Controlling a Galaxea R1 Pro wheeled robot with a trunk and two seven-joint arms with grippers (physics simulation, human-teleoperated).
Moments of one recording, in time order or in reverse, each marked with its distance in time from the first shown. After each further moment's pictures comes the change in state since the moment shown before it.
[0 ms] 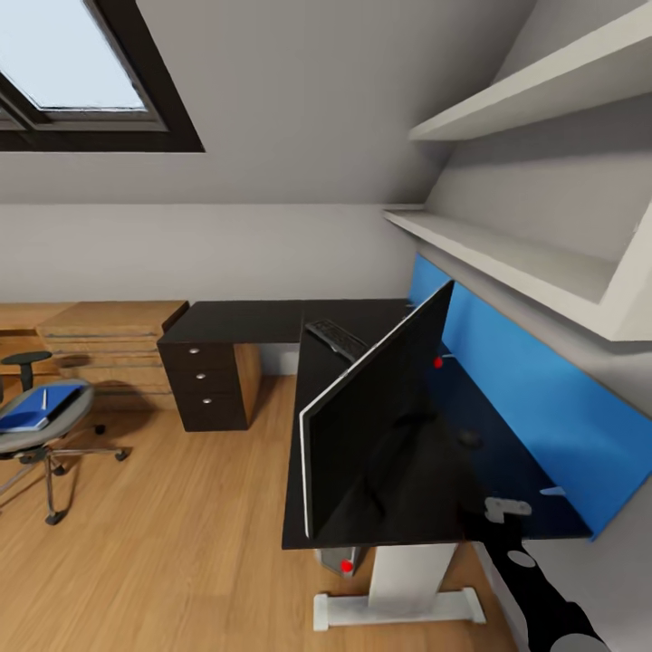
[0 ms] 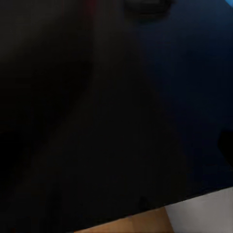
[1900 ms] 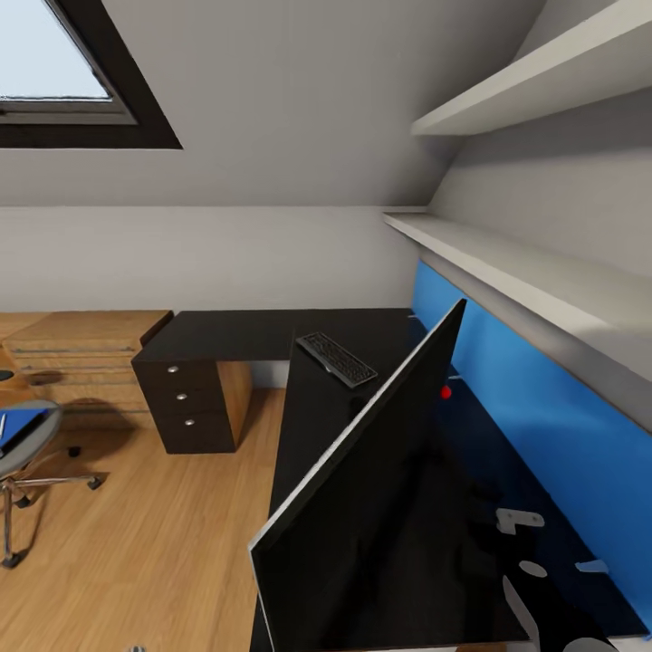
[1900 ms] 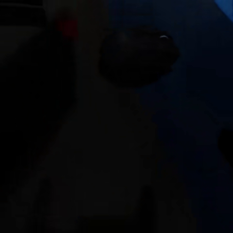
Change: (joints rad) left arm 0.000 0.237 0.070 -0.126 0.324 0.244 -0.492; right arm -0.006 -0.032 -0.010 0.078 -0.001 -0.021 -0.003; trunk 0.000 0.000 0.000
